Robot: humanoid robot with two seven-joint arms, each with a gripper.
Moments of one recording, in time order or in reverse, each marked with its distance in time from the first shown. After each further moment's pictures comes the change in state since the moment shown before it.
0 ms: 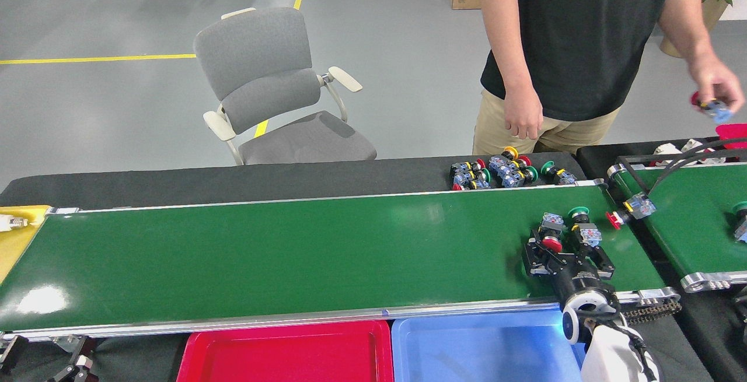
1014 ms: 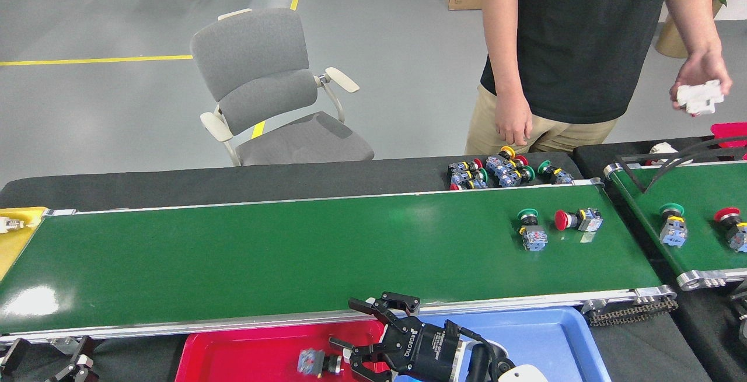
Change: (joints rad) left arm -0.016 -0.001 0.011 0.019 0.010 -0.032 -0.003; right arm 0.150 0.124 0.330 -0.349 -0.014 -0.764 -0.027
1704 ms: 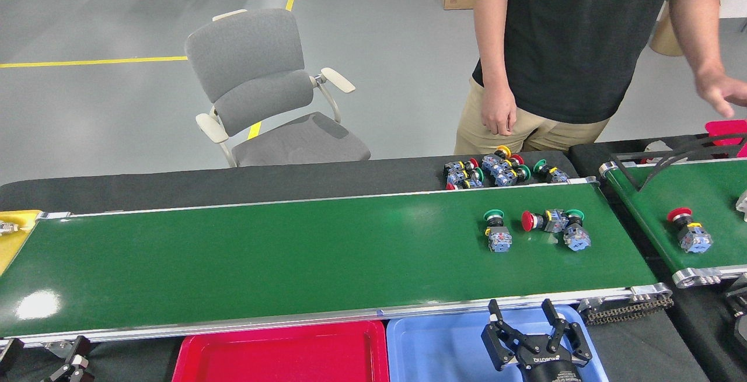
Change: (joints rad) left arm 0.003 0.000 0.005 0.002 -0.001 -0.002 -0.036; right arm 0.339 -0.005 -0.314 -0.262 -0.005 0.778 0.002
